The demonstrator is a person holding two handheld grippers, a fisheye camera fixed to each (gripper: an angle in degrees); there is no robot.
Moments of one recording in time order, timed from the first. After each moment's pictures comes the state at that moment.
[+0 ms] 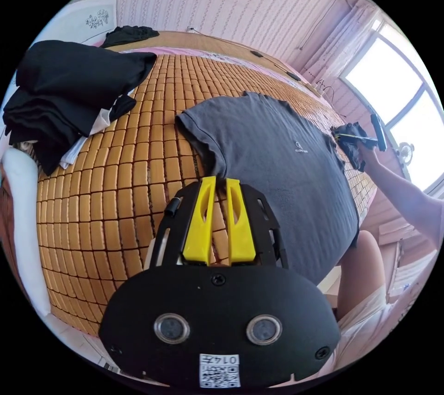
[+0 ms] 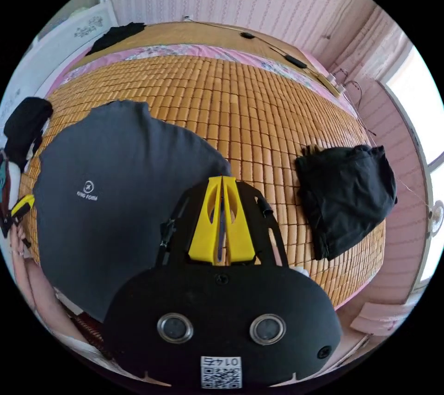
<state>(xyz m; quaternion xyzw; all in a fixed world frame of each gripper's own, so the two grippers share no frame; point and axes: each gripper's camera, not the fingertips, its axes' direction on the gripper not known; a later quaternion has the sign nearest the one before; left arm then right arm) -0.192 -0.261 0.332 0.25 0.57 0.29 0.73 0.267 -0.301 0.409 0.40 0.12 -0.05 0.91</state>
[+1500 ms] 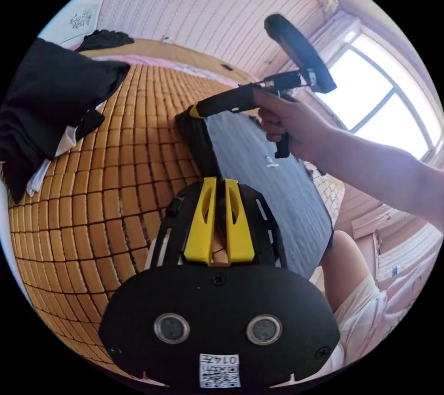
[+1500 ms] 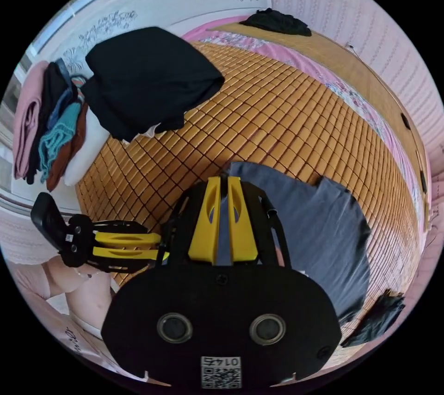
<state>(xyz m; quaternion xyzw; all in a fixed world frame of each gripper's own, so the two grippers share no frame) -0.171 -0.334 0.355 0.27 0.66 0.31 0.63 -0.113 -0.438 0.378 0.33 0.00 -0.33 0.88</state>
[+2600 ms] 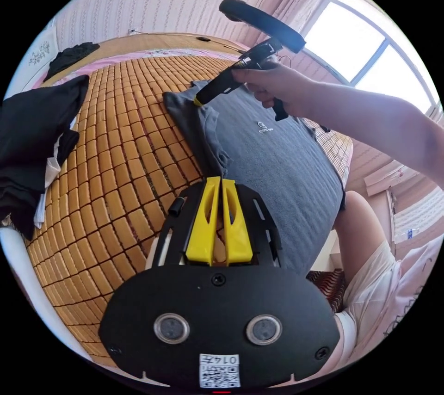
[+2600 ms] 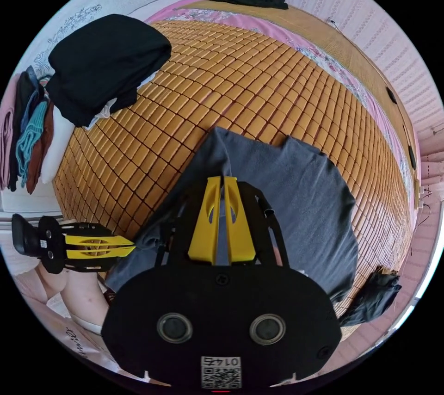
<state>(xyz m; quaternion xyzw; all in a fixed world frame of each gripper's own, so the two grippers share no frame) -0.037 -0.284 0.303 0.26 0.58 0.42 0.65 -0.029 -0.462 0.388 0.26 0.07 -0.28 0.92</state>
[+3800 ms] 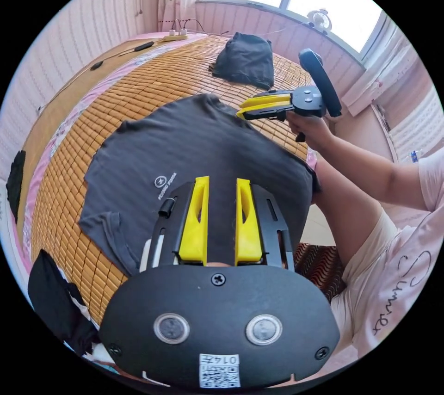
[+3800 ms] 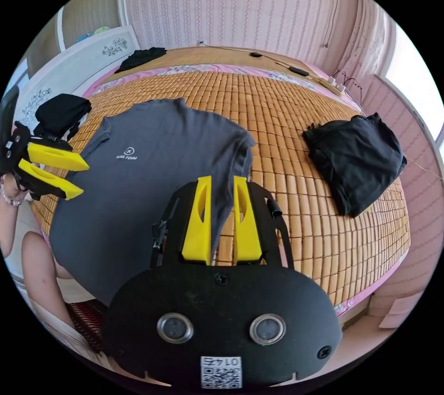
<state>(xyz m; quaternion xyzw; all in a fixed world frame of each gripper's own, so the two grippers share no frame) 0.234 -0.085 0.062 0.33 0.44 0.64 0.54 0.393 -0.191 0.466 0.47 0.05 -0.04 0.88</state>
